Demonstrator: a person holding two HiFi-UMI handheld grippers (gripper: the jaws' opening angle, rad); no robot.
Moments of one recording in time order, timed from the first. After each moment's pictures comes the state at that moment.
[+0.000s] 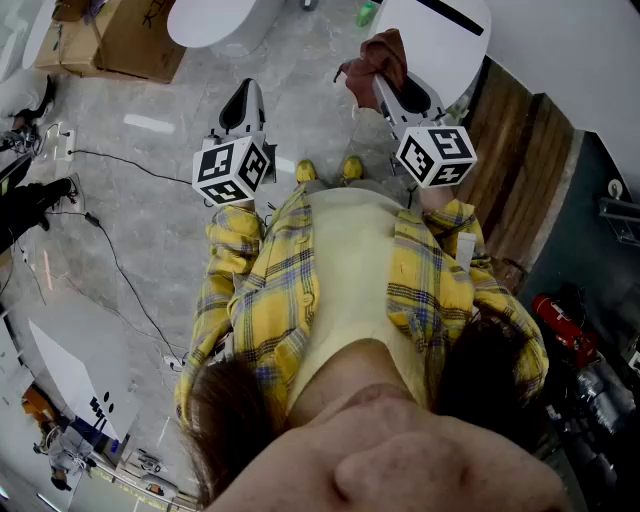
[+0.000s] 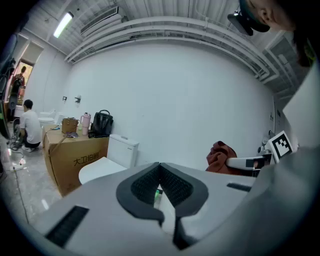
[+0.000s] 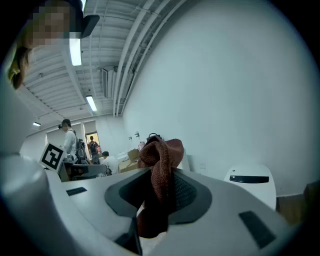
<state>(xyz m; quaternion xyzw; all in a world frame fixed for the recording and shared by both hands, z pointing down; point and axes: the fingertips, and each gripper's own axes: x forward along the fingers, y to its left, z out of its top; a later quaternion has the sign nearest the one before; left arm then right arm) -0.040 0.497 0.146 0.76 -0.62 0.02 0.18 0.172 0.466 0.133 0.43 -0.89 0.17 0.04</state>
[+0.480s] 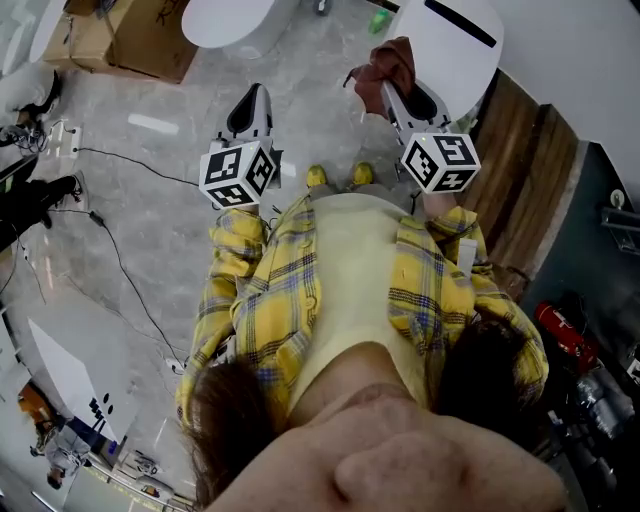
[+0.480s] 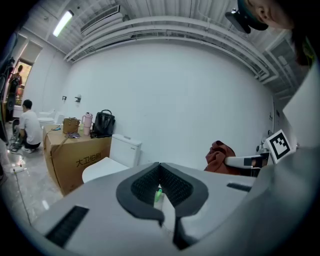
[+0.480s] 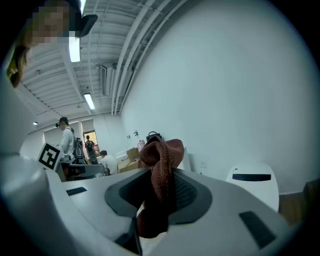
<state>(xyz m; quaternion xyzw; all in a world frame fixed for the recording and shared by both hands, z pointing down) -0.078 0.493 0.149 0.76 -0.62 0.03 0.19 0.136 0.458 0.136 0.44 -0.88 0.18 0.05</state>
